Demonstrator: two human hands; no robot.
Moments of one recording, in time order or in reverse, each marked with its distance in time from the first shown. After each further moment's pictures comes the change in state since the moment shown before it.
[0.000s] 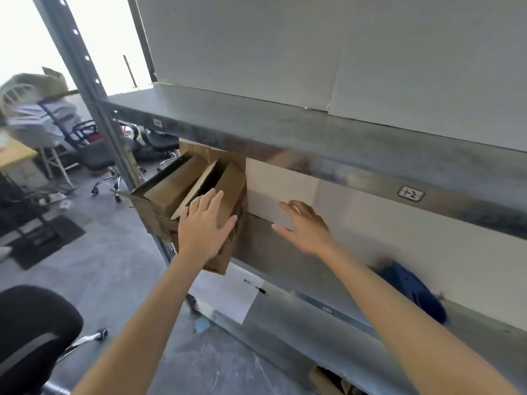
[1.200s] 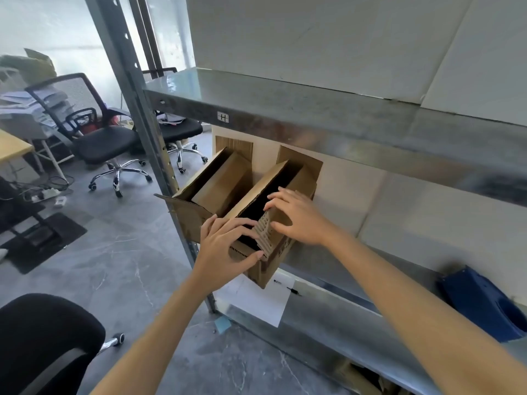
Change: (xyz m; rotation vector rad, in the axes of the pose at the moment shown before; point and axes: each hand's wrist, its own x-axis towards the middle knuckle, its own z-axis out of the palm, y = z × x) left_hand 0.001 -0.148 0.008 -0.495 0.026 0.369; right_hand 0.104 -0.127 0.063 -0.064 0.025 -0.310
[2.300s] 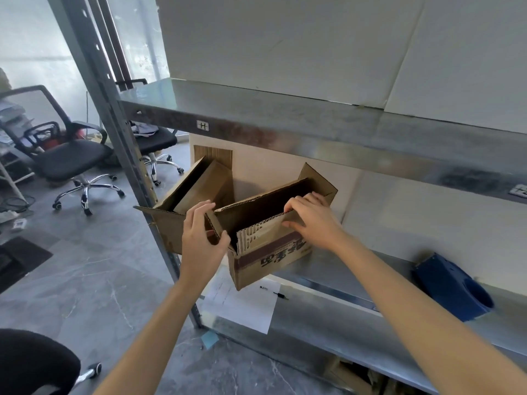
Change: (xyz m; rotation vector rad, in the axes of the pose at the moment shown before) left_hand 0.021 -0.003 0.002 -0.207 0.246 -0.271; right_hand -0.044 0.022 -0.018 -0.157 0.204 0.168
